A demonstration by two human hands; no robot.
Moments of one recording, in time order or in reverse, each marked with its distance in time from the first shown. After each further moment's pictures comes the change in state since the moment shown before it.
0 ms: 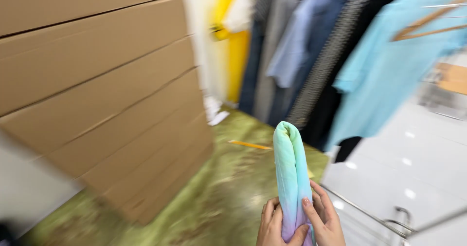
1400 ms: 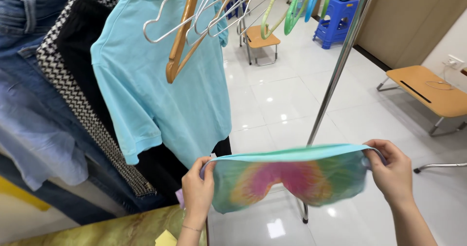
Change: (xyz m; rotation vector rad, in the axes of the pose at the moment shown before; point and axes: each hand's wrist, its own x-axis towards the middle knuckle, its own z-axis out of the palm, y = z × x) left_hand 0.303 0.086 0.275 0.139 -0.363 0.087; right_hand 0.094 -0.133 -0.438 -0.714 1.110 -0.290
